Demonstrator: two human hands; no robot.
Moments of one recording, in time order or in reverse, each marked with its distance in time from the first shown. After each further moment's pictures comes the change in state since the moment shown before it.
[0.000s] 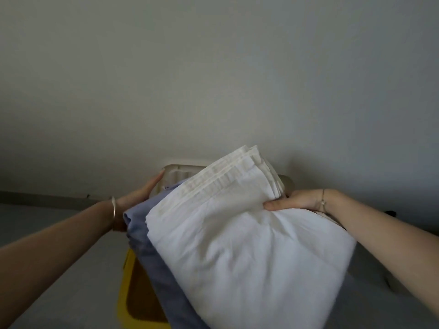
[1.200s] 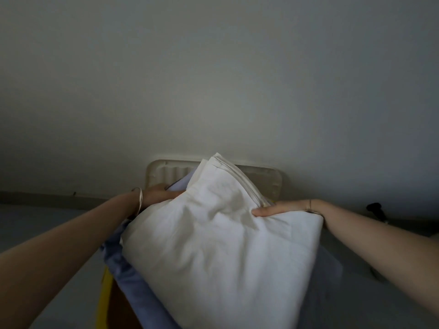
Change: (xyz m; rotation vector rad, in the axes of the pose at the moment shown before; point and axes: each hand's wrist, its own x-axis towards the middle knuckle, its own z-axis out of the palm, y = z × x) left_hand 0.044 0.003 0.035 0.522 0.131 0.068; right_hand -0.005 0.019 0.018 0.089 -0.168 0.129
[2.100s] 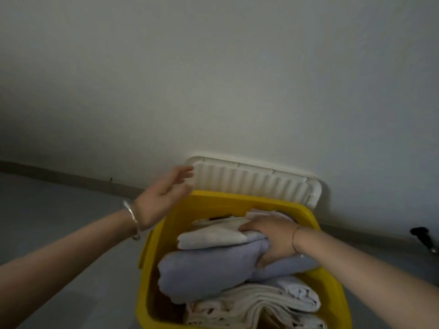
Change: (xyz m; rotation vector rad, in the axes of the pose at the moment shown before) left_hand -0.067 -0.025 -0.015 -0.095 0.282 0.394; right_hand 0.081 -0.027 0.062 -1.236 0.195 -0.452
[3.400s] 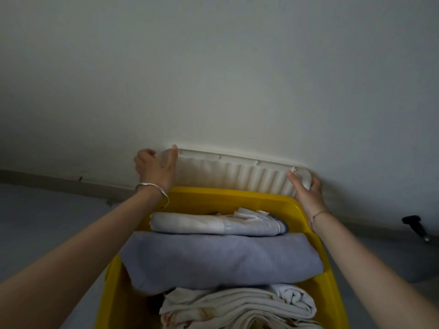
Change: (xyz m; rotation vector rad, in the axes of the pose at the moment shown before) left_hand 0.109 -0.049 0.053 0.089 0.710 -0.309; right_hand 0.004 0.099 0.024 1.322 1.135 0.743
